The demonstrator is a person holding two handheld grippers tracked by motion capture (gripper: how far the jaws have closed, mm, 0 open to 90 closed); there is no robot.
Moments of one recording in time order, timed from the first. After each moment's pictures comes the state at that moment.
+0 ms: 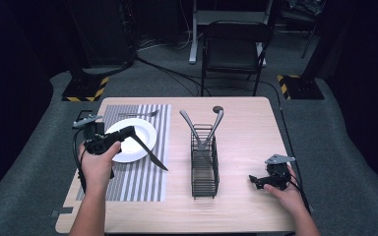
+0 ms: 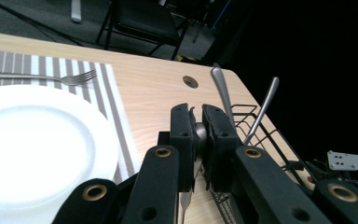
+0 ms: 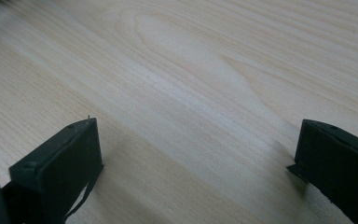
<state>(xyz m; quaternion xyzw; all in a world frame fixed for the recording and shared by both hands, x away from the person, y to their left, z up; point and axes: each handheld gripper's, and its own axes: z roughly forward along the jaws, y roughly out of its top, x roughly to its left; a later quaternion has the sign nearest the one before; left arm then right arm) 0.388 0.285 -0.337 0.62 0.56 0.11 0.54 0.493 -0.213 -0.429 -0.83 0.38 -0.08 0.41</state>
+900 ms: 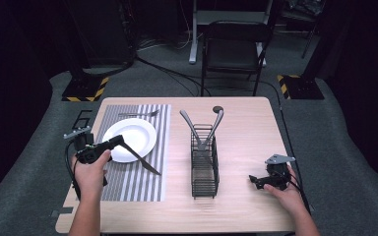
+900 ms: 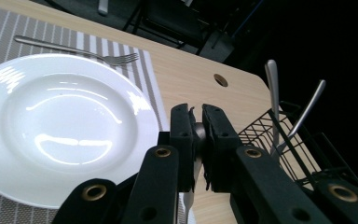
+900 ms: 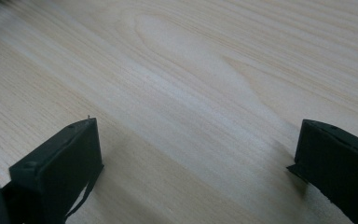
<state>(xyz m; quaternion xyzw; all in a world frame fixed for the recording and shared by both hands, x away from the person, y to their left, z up) 0.386 0.322 -0.382 0.59 0.60 0.11 0.53 0.493 -0.213 -0.429 -0.83 0.38 -0.08 0.41</state>
